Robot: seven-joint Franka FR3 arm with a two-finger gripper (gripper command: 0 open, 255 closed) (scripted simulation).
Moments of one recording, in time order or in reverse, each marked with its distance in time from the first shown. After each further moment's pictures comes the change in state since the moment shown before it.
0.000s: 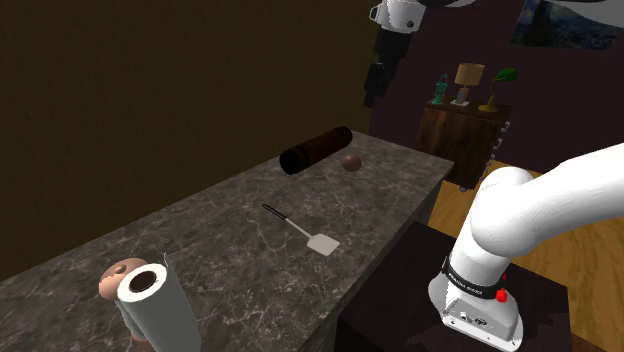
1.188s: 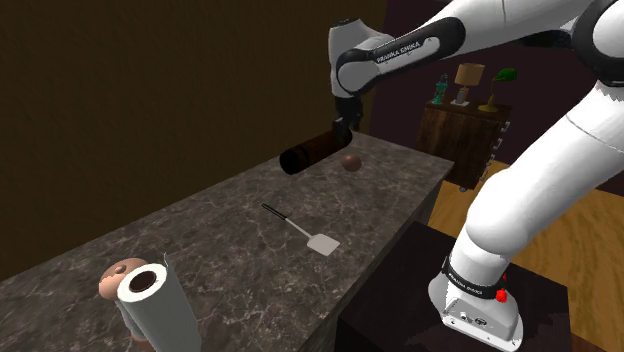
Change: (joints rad) arm -0.098 0.460 0.022 -0.036 -0.217 0.336 0.116
